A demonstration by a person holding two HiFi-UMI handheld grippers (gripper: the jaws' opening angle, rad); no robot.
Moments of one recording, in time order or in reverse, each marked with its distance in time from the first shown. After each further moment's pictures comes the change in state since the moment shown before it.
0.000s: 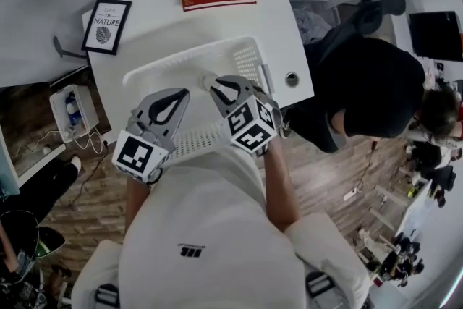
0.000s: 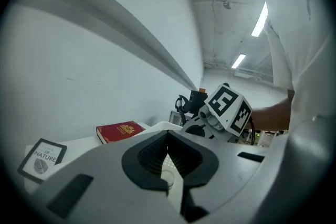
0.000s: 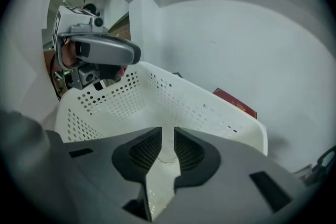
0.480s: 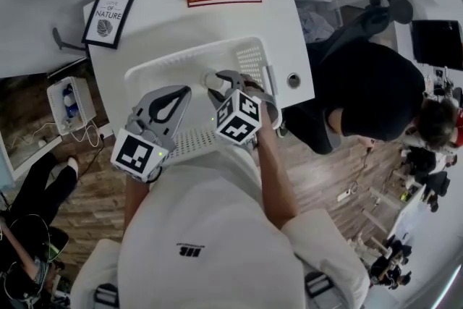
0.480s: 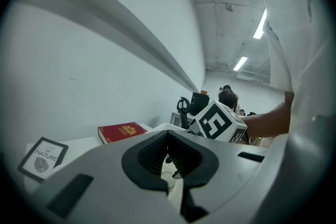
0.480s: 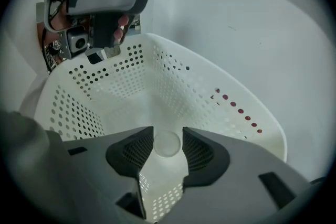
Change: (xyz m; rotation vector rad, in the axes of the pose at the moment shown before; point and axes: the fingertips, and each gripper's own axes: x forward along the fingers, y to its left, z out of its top) left arm -0.002 0.006 0.003 -0.021 -0.022 0.016; right arm 0.040 0.005 -0.026 -0.146 0.193 0.025
